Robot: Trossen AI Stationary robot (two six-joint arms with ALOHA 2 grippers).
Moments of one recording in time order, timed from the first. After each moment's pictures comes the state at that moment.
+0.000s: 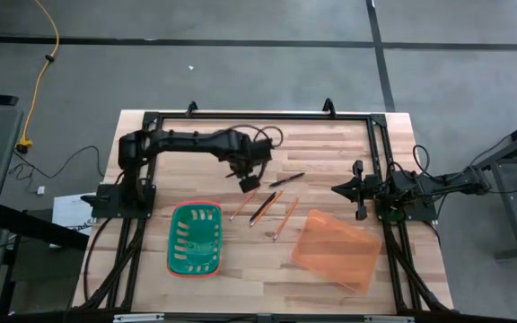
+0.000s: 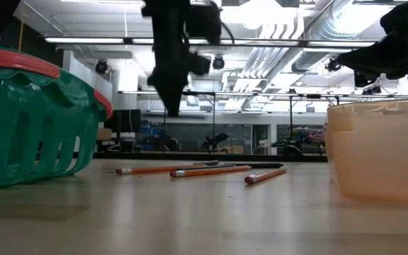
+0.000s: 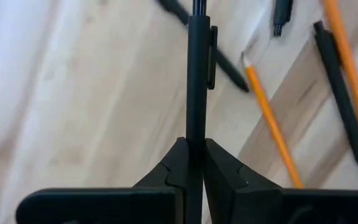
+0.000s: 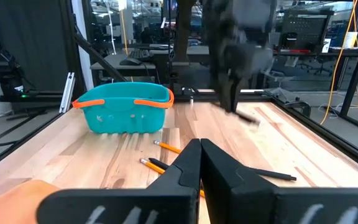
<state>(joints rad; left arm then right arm) 0.29 1.91 1.60 -1.10 -0.17 -0.24 0.17 0.05 0.01 0.04 0.19 -0.03</state>
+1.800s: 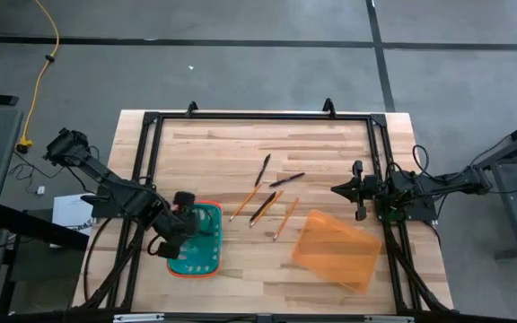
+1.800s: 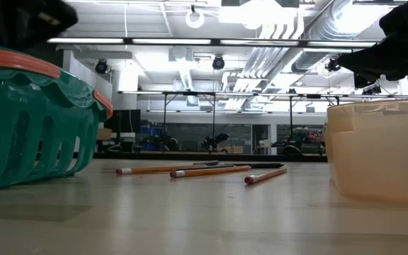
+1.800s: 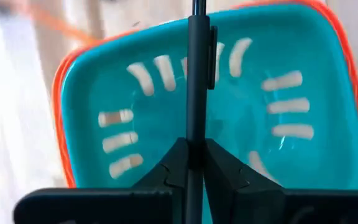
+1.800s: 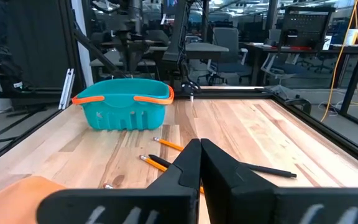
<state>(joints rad) -0.49 1.27 1.01 -1.00 -0.18 -0.27 0.17 0.06 0.01 0.04 0.19 -0.03</state>
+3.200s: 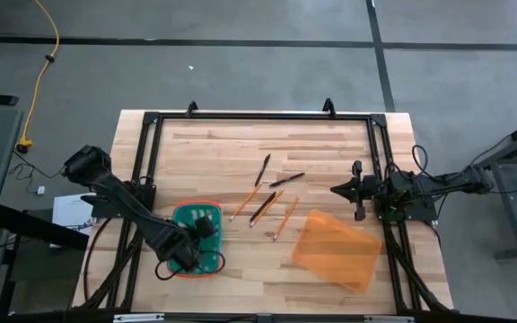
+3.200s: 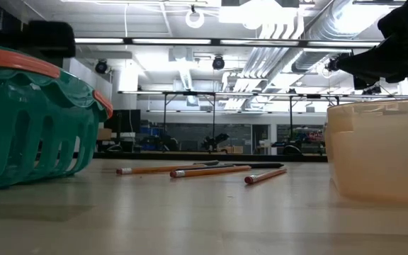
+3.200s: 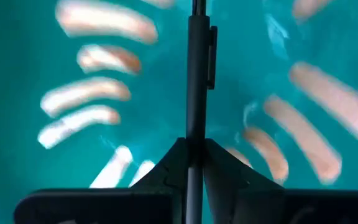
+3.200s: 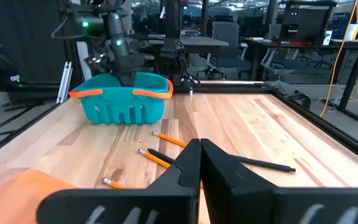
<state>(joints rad) -0.57 1.57 0.98 -0.96 -0.24 0.39 0.17 0.08 0.01 0.03 0.20 -0.03</state>
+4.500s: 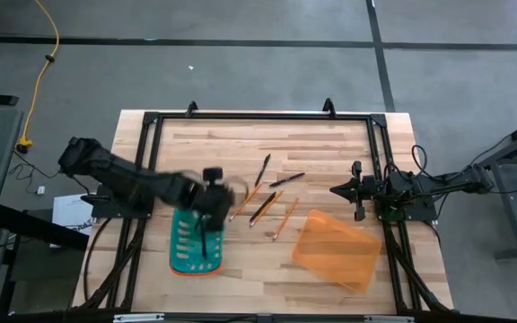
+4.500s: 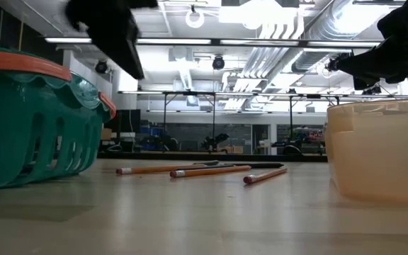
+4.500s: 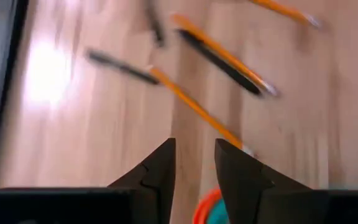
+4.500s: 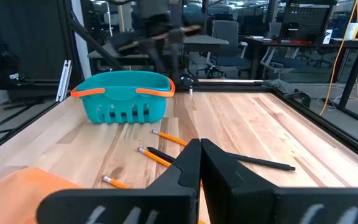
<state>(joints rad) -0.12 1.46 1.10 -0.77 -0.41 -0.25 0.17 0.09 0.01 0.04 0.20 -0.03</state>
